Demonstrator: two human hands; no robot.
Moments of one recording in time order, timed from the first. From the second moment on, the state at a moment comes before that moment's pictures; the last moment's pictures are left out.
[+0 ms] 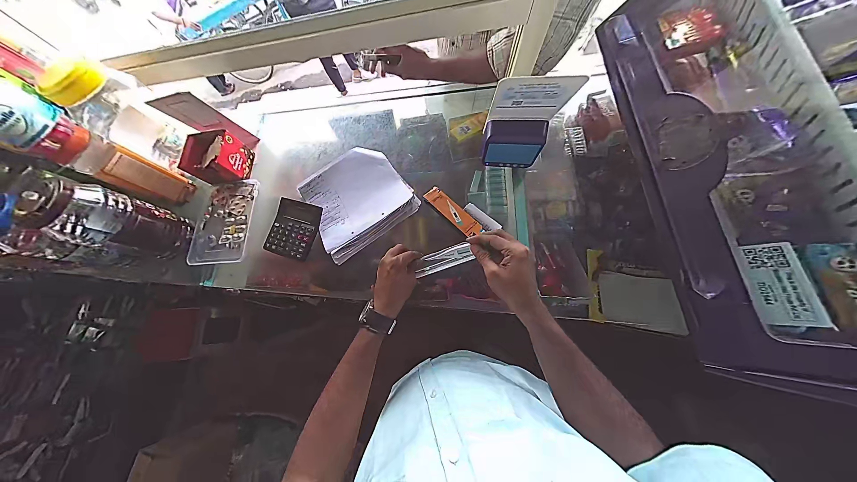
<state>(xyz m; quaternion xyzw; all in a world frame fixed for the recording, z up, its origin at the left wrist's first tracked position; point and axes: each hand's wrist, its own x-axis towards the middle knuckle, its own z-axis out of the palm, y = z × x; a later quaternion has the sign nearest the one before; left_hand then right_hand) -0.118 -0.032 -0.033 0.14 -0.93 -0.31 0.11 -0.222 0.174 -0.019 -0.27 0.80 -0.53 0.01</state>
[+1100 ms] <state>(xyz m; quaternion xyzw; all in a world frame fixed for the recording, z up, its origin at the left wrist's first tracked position) -0.098 -0.031 -0.047 0.15 -0.89 -0.41 0.12 -0.227 0.170 -0.053 -0.29 0.82 -0.49 0.06</state>
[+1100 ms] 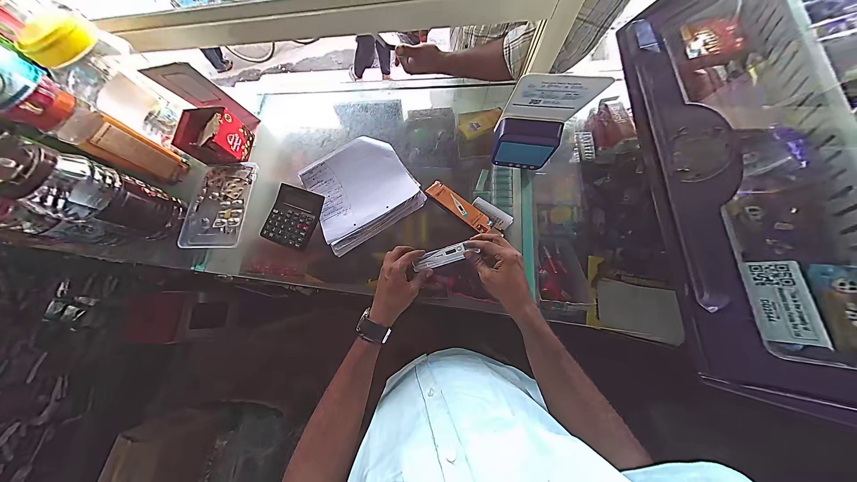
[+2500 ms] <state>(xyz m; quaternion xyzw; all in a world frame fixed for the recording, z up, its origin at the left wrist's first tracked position) -0.097 -0.001 -0.021 -0.01 -0.89 -0.42 0.19 -0.222 0.205 -0.053 -0.44 0.67 -0.59 0.07</state>
